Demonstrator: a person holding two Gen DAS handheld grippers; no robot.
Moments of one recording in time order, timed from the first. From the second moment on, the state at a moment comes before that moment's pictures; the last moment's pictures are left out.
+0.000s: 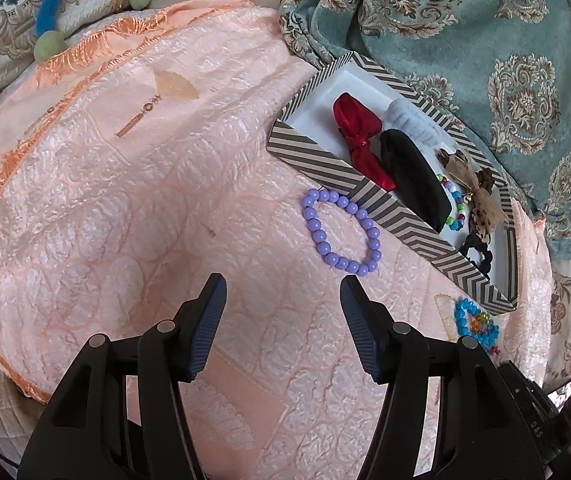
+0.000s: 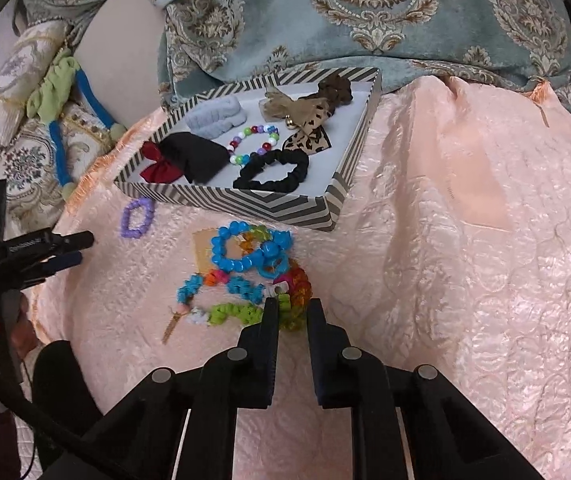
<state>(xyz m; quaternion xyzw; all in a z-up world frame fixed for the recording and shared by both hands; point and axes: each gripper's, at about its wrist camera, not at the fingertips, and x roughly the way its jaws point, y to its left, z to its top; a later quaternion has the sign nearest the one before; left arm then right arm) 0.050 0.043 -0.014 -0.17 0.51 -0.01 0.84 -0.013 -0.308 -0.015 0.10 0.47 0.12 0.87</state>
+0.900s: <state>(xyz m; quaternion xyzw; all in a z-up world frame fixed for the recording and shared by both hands) 0.088 0.019 -0.021 -0.13 0.52 -0.01 0.85 -0.024 -0.306 -0.016 0.05 0.46 0.13 0.88</state>
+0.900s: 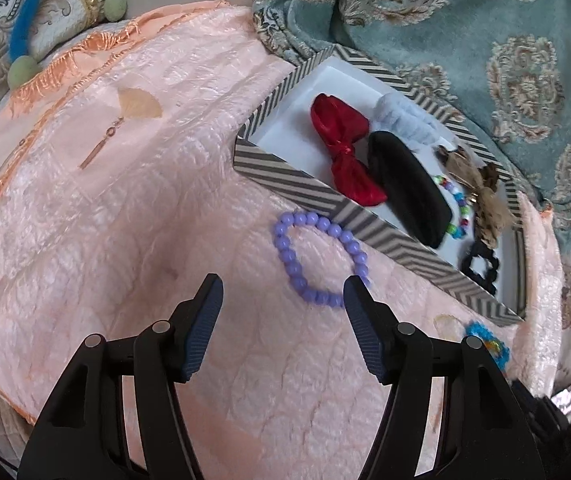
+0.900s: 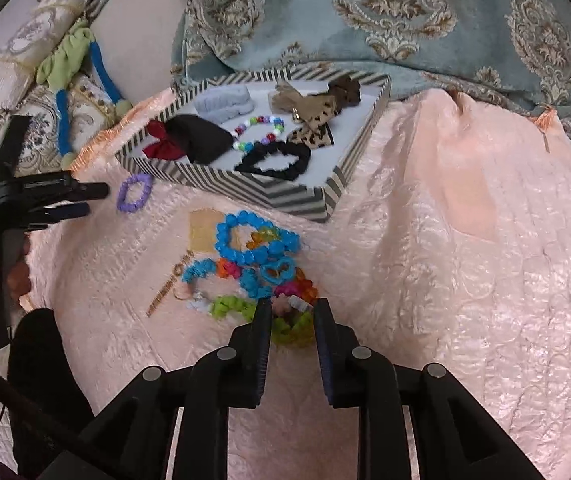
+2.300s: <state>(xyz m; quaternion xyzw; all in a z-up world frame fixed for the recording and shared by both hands) 0.117 0.015 -0.040 -0.14 0.53 -0.01 0.84 -0.008 -0.232 -0.030 -0.02 0.49 0.24 0.84</state>
